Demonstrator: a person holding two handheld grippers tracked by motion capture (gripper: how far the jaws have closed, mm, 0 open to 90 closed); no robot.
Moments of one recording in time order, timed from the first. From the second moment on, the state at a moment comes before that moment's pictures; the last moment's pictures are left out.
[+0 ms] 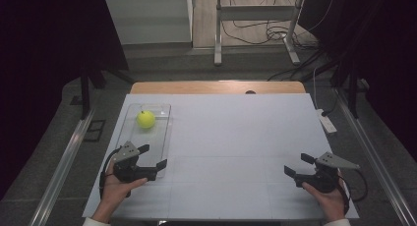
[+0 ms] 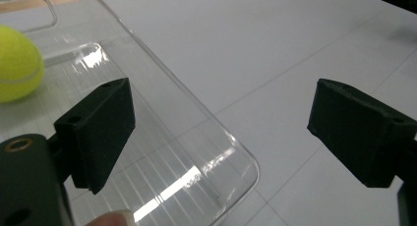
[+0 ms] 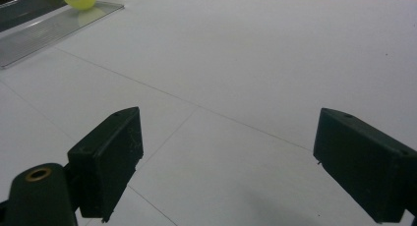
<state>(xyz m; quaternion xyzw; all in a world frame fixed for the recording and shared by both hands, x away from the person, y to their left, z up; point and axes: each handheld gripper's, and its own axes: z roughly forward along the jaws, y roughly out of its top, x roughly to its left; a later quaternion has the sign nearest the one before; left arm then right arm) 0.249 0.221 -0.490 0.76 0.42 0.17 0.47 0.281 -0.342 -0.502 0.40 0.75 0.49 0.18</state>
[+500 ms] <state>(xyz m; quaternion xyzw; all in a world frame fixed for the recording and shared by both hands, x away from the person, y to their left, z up) 0.240 0.232 -0.509 0.76 0.42 0.17 0.46 0.278 -0.340 -0.500 0.39 0.75 0.49 0.18</state>
